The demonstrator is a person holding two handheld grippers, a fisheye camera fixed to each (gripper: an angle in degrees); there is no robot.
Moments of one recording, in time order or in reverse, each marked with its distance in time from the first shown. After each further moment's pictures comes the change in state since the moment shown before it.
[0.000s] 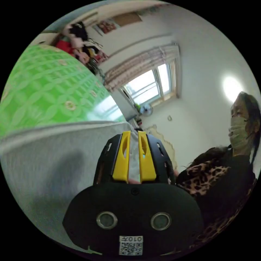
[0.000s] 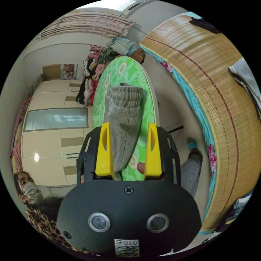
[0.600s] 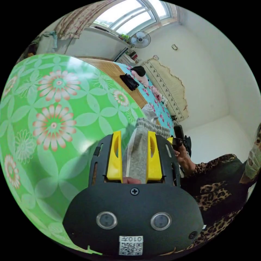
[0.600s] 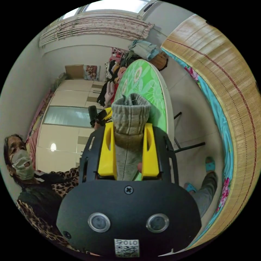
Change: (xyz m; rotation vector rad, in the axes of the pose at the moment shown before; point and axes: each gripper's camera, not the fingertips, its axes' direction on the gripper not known) left arm -0.112 -0.164 0.502 -0.797 -0.023 0.268; right arm -0.021 -0.032 0.039 0.004 -0.263 -0.113
